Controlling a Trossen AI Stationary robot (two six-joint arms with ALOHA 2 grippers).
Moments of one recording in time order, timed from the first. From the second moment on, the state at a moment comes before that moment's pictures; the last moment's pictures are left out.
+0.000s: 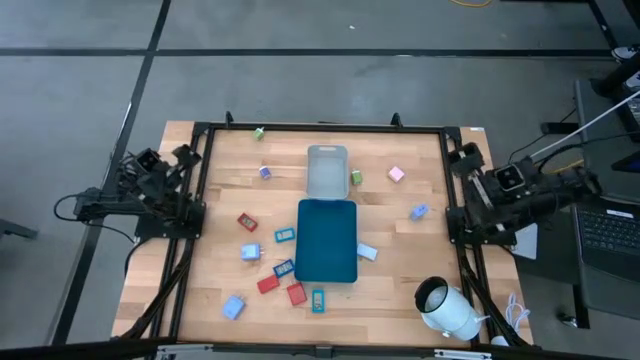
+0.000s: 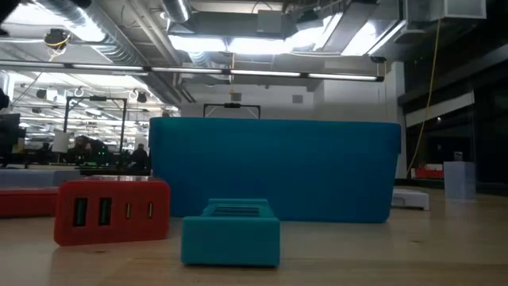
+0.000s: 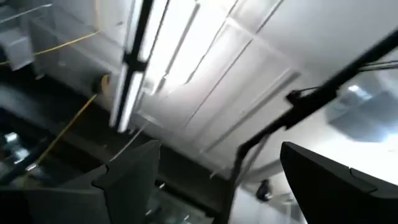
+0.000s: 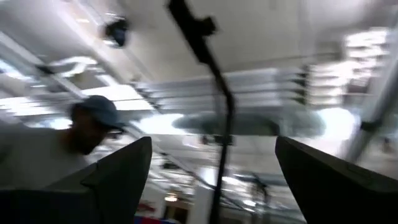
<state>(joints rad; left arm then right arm) 0.02 0.05 0.16 0.92 -0.09 -0.53 0.19 0.71 0.59 1.06 -0.37 0.10</state>
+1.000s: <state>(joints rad) 0.01 0.84 1.46 -0.35 -0.62 -0.07 0.34 0.91 1.27 0.24 -0.83 -0.12</state>
